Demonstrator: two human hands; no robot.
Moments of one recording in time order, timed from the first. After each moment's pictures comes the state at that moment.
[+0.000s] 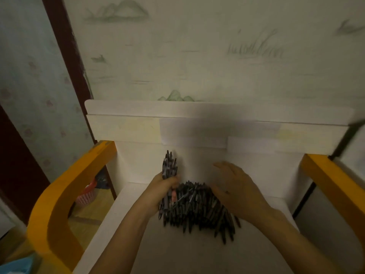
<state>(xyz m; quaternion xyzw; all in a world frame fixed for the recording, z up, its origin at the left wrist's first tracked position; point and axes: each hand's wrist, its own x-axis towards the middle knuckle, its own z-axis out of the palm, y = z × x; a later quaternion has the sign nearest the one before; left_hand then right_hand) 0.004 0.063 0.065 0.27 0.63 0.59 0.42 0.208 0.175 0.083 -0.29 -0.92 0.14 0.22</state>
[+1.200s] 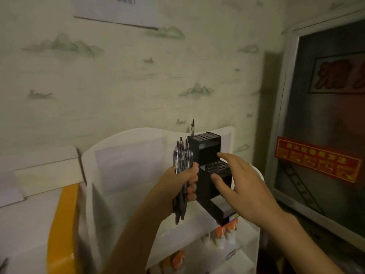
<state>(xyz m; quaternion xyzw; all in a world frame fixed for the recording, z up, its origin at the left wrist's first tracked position) 0.691 0.216 0.217 0.52 0.34 0.46 0.63 0.875 0.203 0.199 -0.54 -0.75 -0.05 0.38</state>
